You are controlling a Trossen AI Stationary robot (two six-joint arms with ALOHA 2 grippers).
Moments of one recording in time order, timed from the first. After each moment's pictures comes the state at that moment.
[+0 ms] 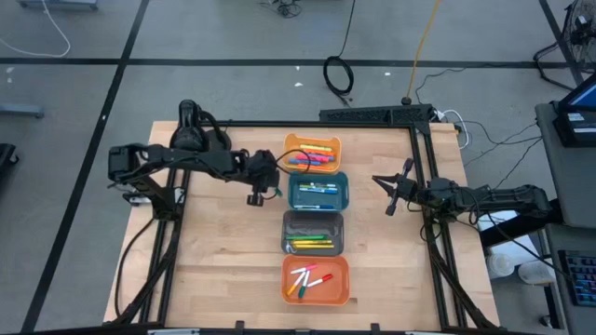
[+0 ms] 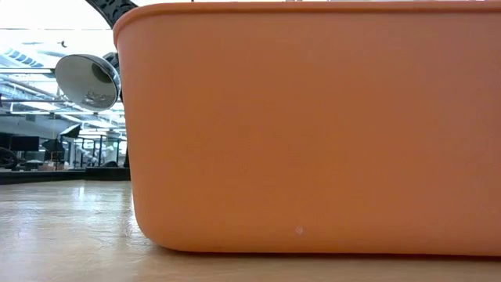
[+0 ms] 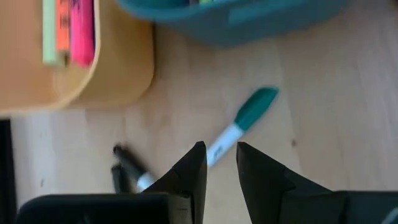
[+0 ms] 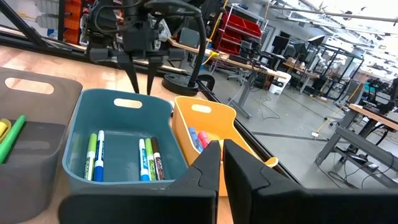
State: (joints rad) left arm 0.25 1.58 0.89 -0.38 -0.08 0.50; right arm 0.00 0.19 0.01 0.13 0.42 -0.30
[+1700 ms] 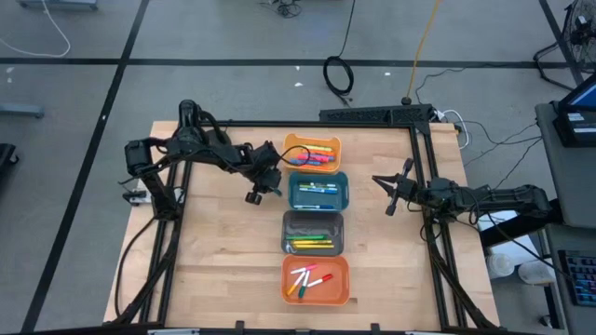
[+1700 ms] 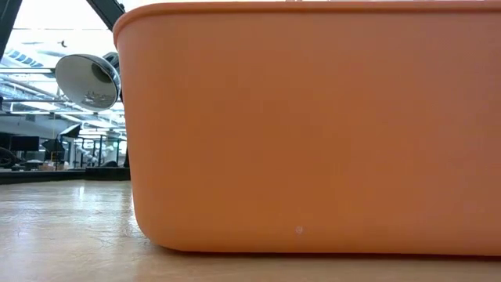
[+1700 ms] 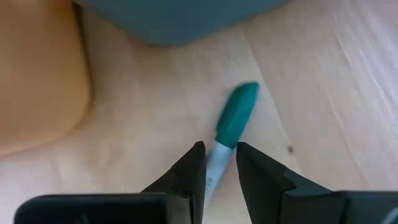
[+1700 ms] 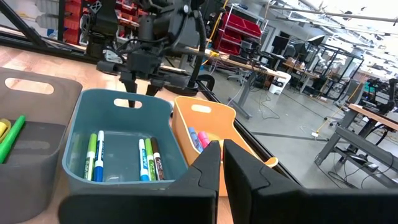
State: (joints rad) left arm 0.38 1.72 0.89 -0.31 0.23 0.72; right arm 0.00 0.19 0.01 0.13 0.42 -0.30
